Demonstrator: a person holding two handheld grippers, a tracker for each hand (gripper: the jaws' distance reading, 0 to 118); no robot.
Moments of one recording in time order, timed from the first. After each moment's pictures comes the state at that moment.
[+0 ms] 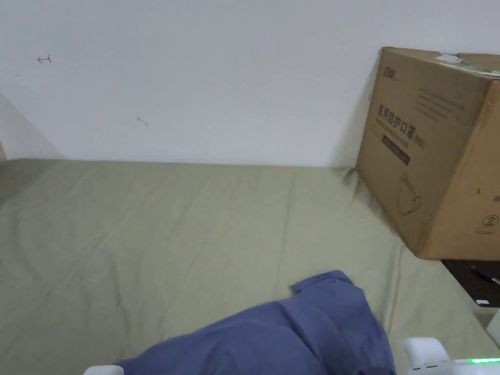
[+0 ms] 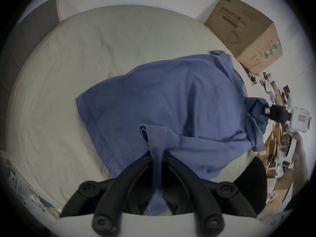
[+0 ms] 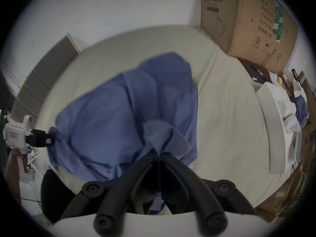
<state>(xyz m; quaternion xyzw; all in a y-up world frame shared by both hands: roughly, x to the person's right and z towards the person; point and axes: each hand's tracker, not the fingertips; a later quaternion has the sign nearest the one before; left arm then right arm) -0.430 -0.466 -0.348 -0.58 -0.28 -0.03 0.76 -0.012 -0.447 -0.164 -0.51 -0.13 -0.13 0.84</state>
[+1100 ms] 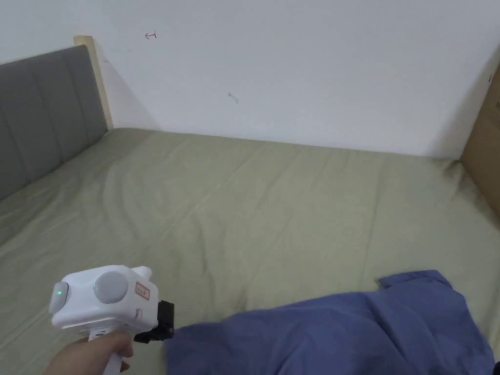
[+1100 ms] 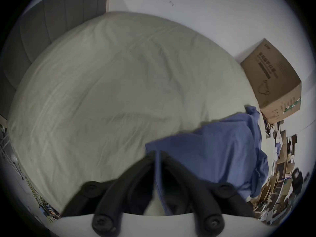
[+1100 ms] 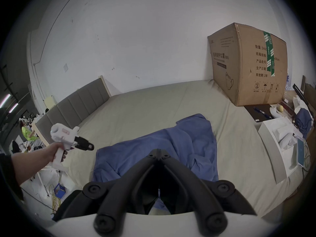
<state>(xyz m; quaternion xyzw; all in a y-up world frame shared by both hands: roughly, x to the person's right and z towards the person) -0.486 -0.464 -0.461 -0.56 -0.15 0.07 0.81 -0.089 -0.346 -0.087 -0.25 -0.07 -0.14 0.96</state>
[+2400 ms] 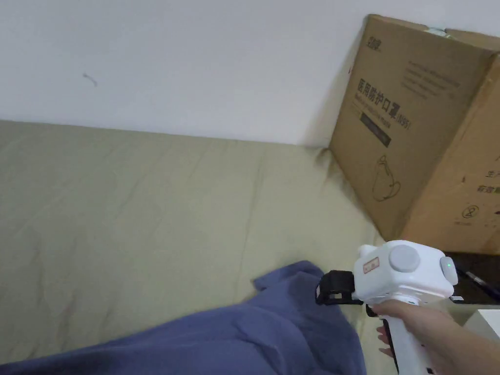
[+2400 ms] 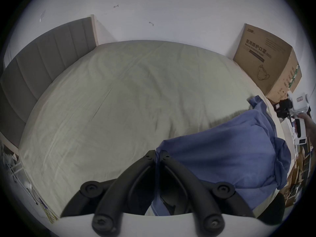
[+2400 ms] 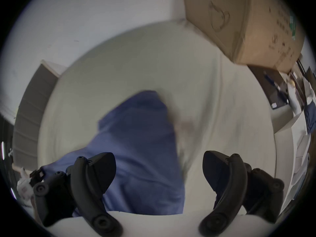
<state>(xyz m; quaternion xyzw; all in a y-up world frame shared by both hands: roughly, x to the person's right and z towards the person) -0.458 -0.452 -0.401 -0.45 -0.16 -0.03 0.88 0.135 -0.476 -0.339 -0.52 -0.18 -0.23 0.80</state>
